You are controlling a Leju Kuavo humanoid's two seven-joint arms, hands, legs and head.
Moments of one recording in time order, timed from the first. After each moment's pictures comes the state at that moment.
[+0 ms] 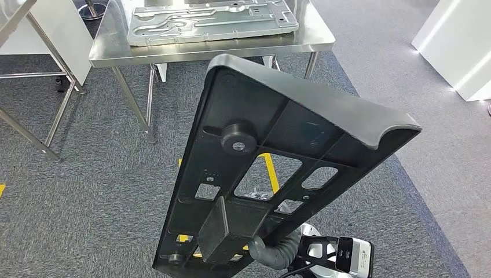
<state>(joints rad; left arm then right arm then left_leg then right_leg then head) -0.08 0.01 1.34 -0.24 -0.93 -0.05 -0.30 -0.12 -0.02 0.52 -1.82 -0.09 0.47 -0.66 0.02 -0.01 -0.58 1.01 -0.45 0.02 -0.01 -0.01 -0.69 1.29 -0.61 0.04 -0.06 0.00</state>
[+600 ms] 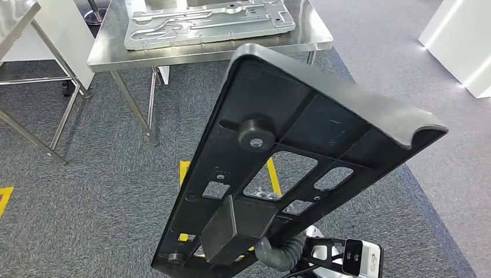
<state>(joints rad) -0.08 0.01 1.34 -0.24 -0.94 -0.06 -0.31 -0.10 0.00 0.50 -1.85 -0.10 0.51 -0.66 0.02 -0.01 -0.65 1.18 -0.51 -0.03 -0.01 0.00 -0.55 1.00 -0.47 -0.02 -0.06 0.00</state>
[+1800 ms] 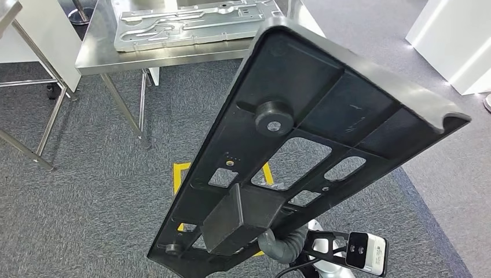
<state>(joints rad) -0.08 0.02 1.34 -0.24 -0.94 -0.06 -0.32 -0.12 0.03 0.48 -1.85 -0.11 0.50 -0.66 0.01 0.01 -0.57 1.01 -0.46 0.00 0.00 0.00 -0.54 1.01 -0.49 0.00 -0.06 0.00</state>
